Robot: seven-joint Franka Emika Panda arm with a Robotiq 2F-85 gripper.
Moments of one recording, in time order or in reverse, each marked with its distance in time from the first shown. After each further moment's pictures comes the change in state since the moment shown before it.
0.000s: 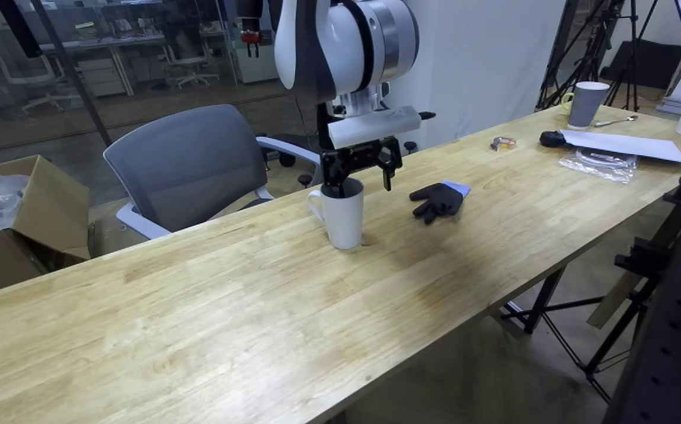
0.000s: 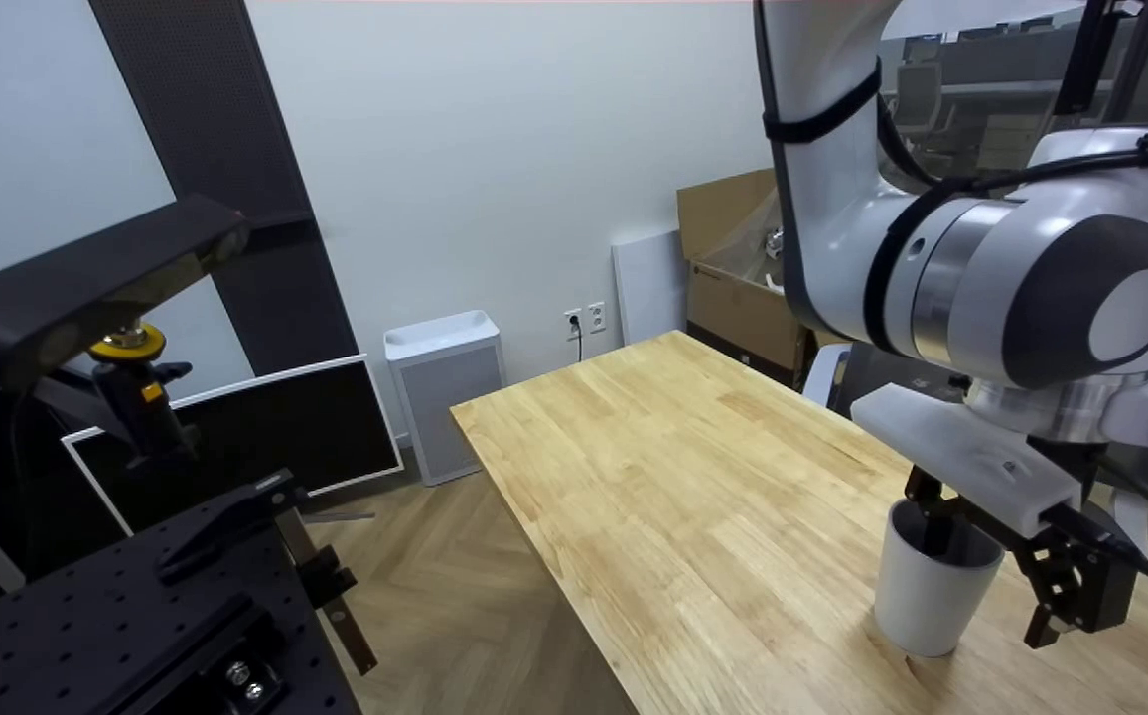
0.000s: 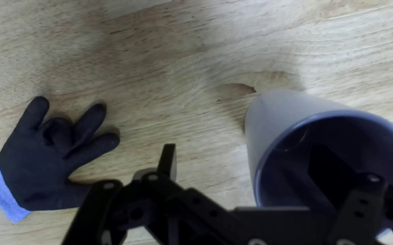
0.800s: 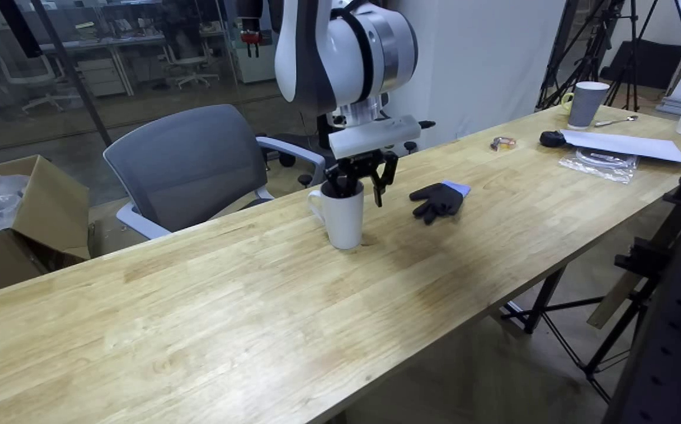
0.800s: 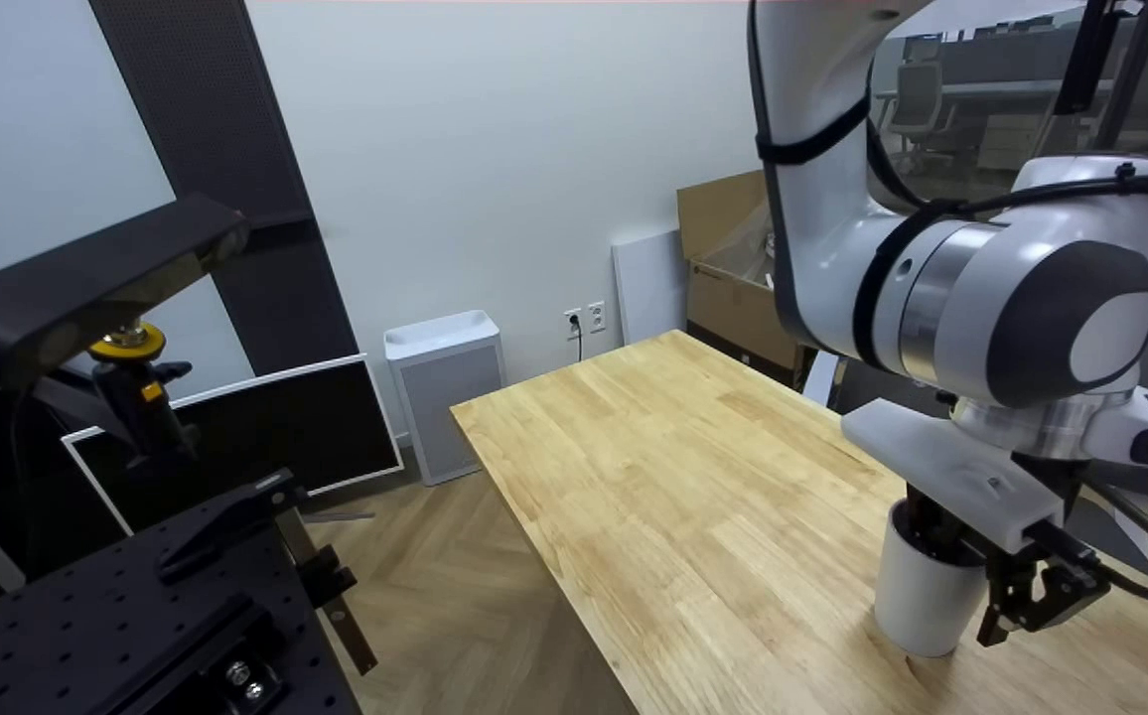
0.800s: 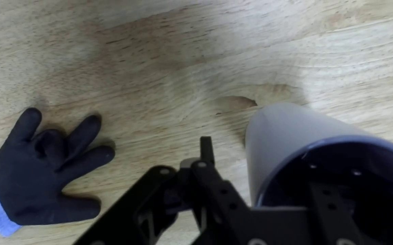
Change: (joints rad) arm 0.006 0.028 0.000 0.009 0.000 0.000 0.001
